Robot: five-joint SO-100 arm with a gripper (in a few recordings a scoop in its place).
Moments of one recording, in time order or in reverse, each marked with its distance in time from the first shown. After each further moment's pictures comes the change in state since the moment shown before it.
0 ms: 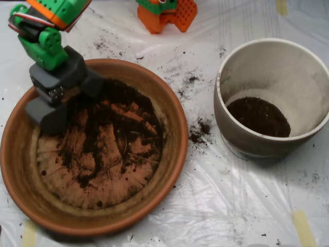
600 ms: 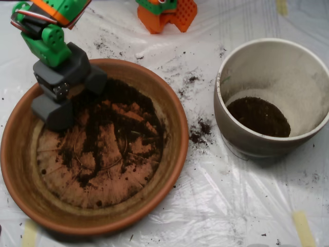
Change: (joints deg) arm -0.2 4.0 4.8 0.3 -0.4
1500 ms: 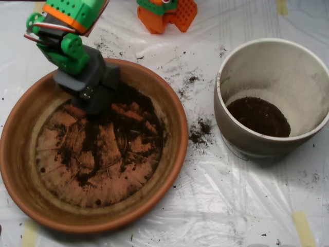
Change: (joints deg) arm -7.0 -1.8 -0.4 6.7 -7.9
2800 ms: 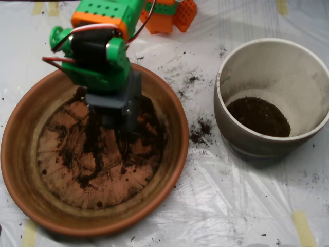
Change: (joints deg) arm -20.2 -7.2 -36.2 25.1 2.6
